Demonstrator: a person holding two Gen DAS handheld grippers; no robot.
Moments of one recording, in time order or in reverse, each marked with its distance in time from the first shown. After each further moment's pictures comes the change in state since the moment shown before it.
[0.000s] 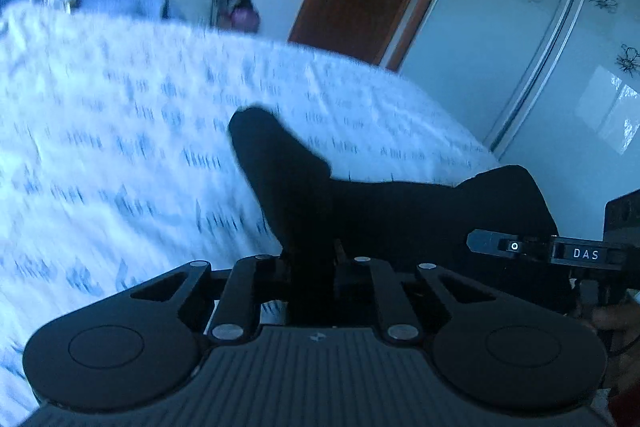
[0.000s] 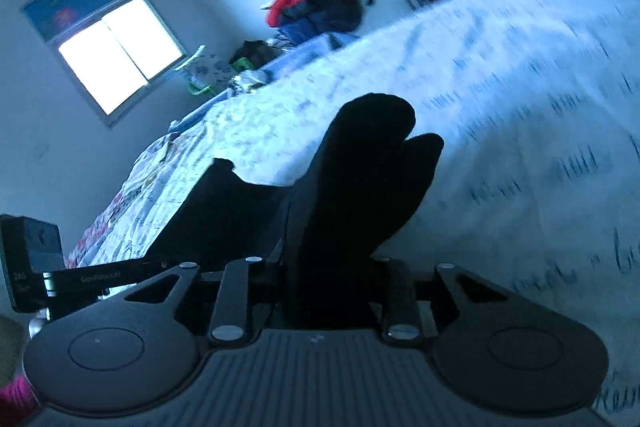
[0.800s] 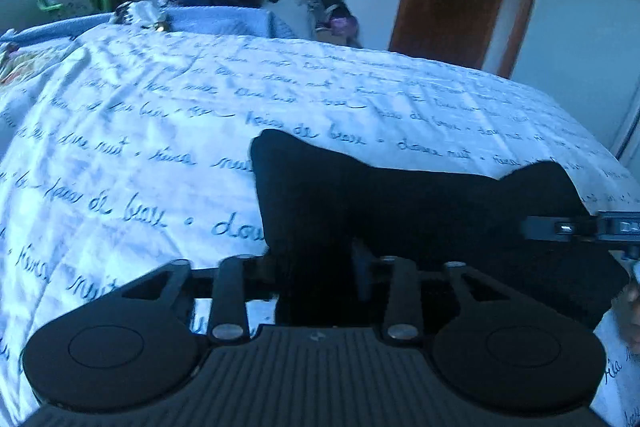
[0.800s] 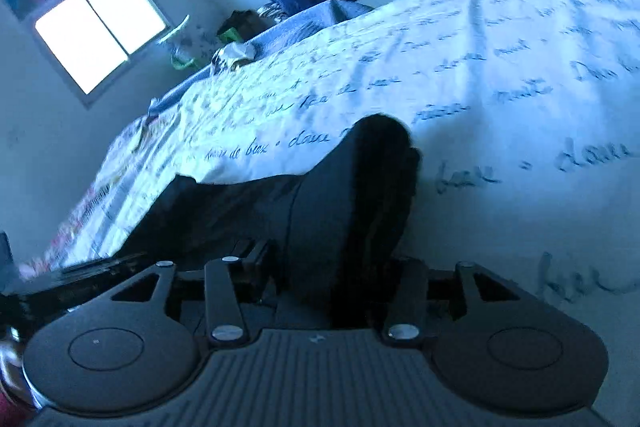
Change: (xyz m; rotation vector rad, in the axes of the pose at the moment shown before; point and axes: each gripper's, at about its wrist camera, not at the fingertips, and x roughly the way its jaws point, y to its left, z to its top) left arm 0.051 0.110 0.057 0.011 0.022 0.328; right arm 0.164 0.005 0.062 0.029 0.097 -0.040
